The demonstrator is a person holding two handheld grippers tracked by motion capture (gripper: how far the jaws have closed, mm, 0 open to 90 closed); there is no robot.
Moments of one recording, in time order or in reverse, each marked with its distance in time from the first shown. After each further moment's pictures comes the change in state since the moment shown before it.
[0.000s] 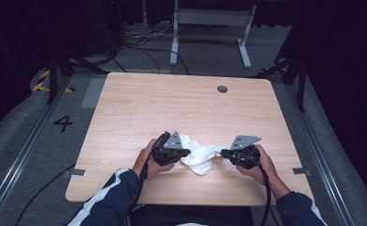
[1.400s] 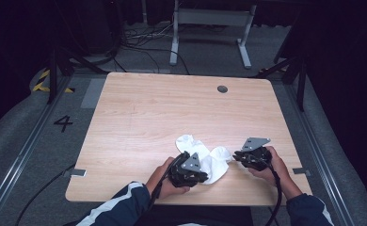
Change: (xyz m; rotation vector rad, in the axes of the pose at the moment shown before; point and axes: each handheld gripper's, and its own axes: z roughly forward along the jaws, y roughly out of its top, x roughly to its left) left arm -0.066 0.014 0.022 0.048 -0.224 0.037; right arm -0.018 -0.031 -0.011 0.110 -0.055 -0.002
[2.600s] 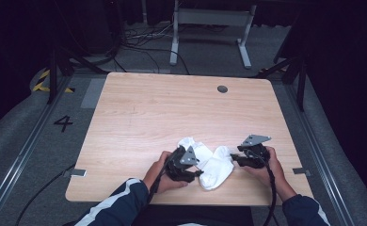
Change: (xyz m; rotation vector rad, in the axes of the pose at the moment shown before) left arm 0.034 -0.009 -0.014 0.011 0.242 -0.043; right arm -0.004 -0.001 0.010 -0.024 -0.064 0.195
